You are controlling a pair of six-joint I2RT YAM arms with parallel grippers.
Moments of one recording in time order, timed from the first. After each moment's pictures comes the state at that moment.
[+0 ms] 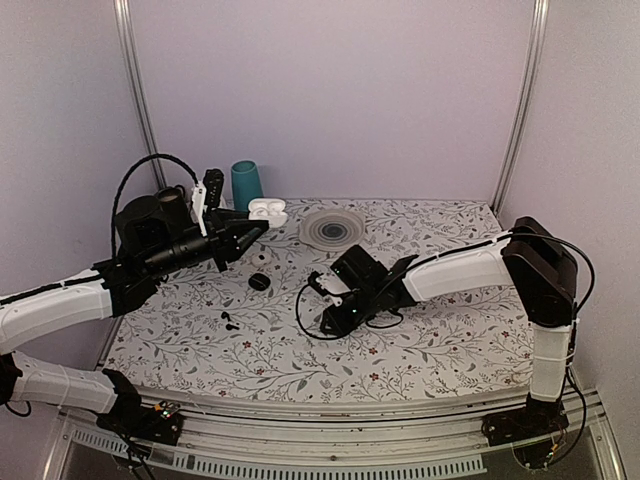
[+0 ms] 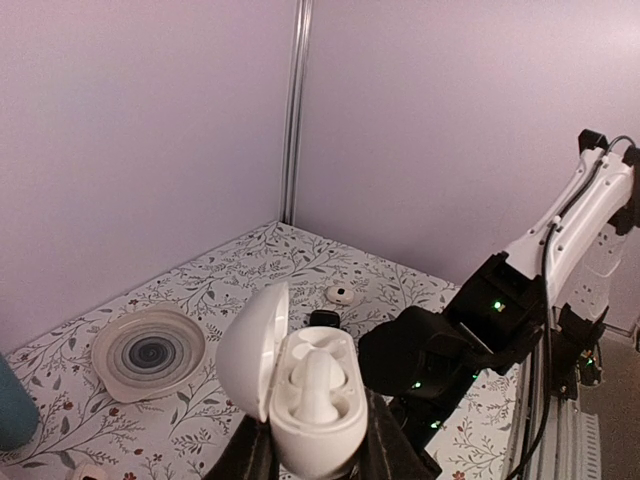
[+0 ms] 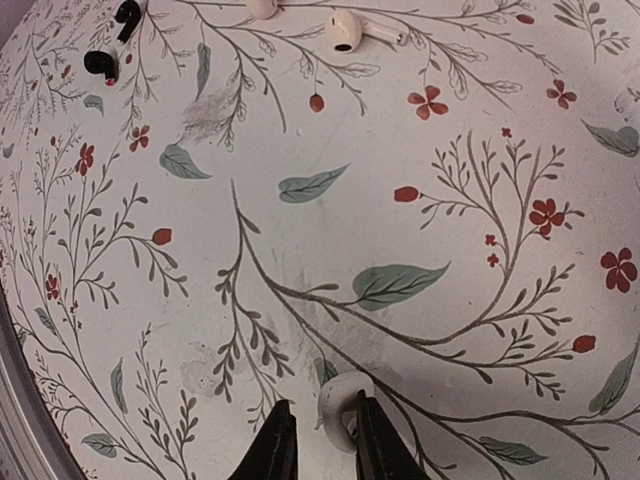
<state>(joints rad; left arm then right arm) -0.64 1.09 0.71 0.40 0.37 -0.11 0.95 2.01 1.27 -0.23 -0.17 0.21</state>
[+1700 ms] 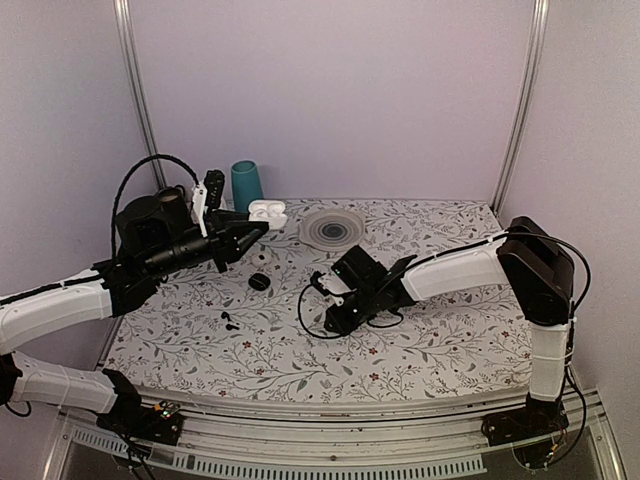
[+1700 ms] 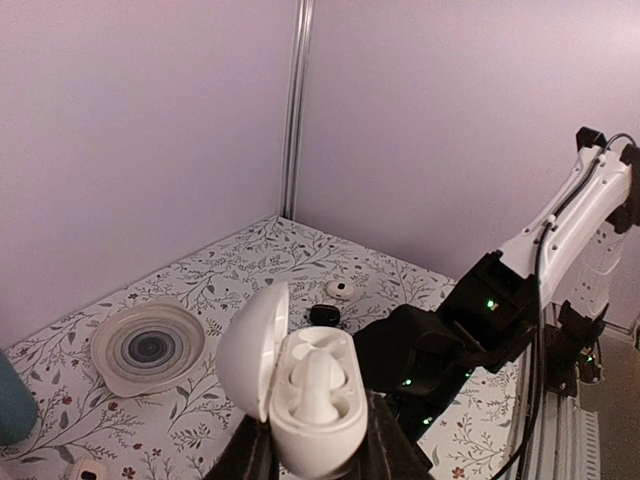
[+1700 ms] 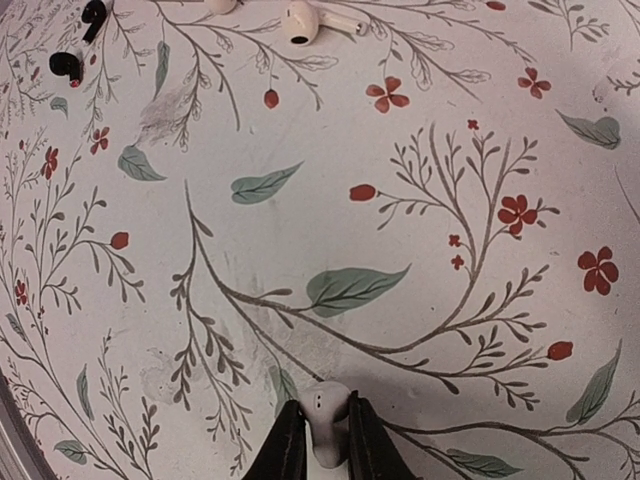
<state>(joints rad) -0.63 1.09 0.71 0.38 0.37 -0.11 0.94 2.03 1.28 -0.23 -0.14 0.19</state>
